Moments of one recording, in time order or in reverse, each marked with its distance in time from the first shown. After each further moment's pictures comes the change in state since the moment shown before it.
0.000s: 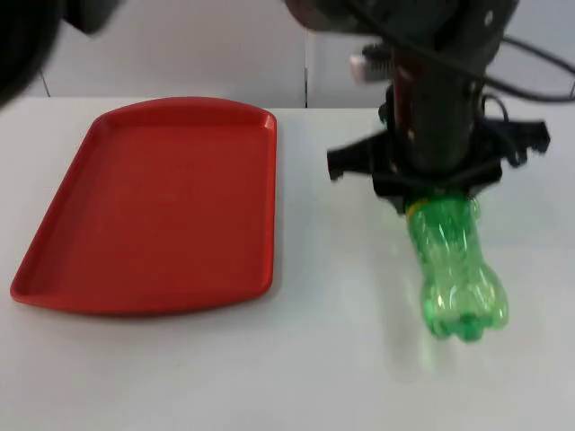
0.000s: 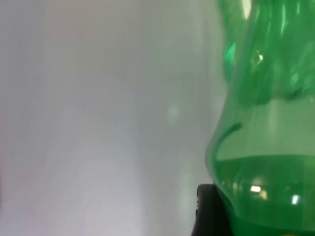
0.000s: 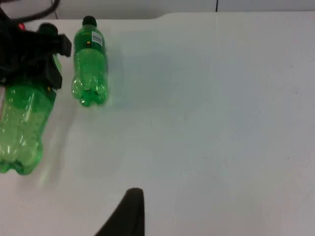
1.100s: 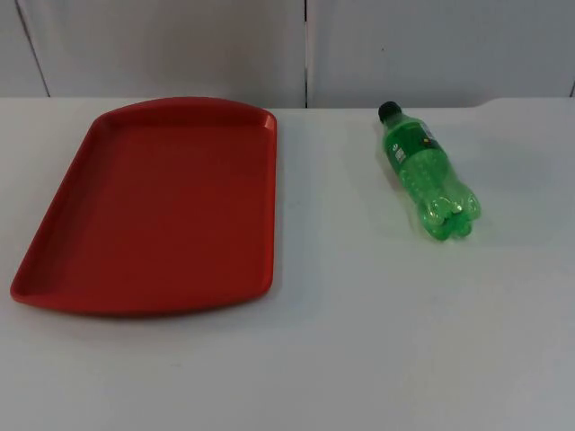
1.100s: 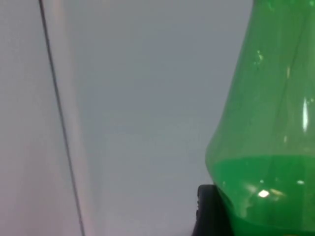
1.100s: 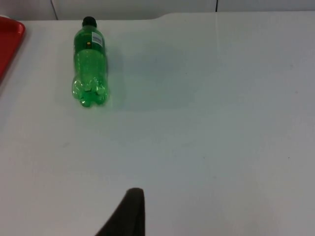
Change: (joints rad) right arm 0.000 0.000 0.000 0.000 0.000 0.005; left arm 0.295 -0.513 0.000 -0.188 -0.472 0.889
